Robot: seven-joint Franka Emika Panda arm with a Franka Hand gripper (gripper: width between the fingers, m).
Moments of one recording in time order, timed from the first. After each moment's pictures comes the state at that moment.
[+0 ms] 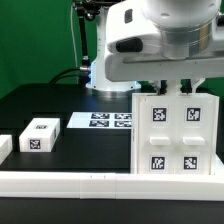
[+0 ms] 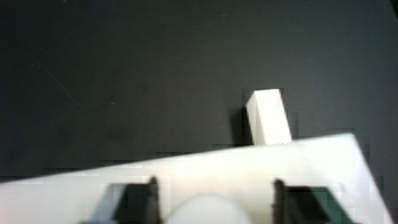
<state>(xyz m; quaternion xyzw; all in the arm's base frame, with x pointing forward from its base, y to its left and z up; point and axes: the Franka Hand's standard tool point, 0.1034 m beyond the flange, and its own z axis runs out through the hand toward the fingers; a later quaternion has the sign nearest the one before) 0.597 0.102 0.136 -0.94 0.03 0.33 0.06</state>
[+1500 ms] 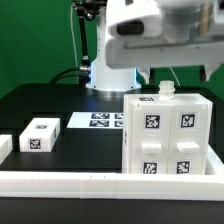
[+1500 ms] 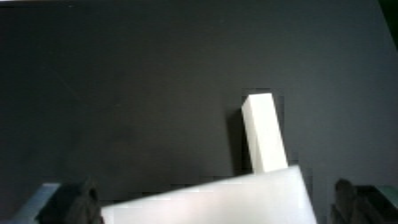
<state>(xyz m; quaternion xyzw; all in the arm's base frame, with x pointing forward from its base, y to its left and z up) 0.590 0.095 0.169 -0.95 0.02 0.31 0.06</state>
